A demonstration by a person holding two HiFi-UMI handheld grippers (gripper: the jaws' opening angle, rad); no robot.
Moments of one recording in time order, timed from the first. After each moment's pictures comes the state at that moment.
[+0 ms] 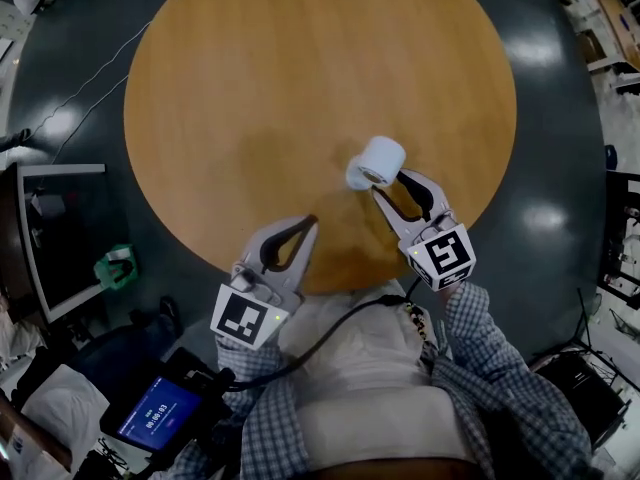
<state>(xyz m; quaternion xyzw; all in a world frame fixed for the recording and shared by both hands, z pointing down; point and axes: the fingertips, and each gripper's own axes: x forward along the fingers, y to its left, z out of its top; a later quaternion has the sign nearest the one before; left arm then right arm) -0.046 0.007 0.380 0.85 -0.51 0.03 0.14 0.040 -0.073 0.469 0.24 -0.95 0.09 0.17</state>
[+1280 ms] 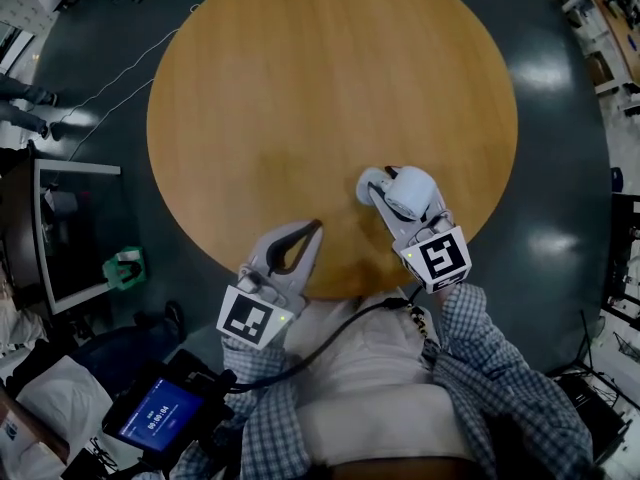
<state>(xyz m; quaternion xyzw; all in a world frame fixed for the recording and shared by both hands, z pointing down) -0.059 -0.003 0.382 0.84 -0.53 0.03 0.13 0.002 -0.095 0.444 0.23 -0.96 0.04 0.12</state>
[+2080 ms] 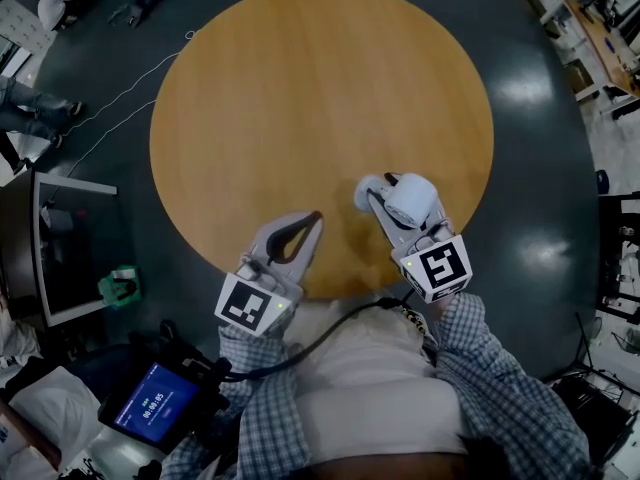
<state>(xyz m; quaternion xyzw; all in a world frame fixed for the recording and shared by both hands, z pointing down) -0.048 -0.027 0.364 0.86 -0.51 0.00 0.09 0.019 -0.100 0.397 0.26 -0.96 0.01 0.10</state>
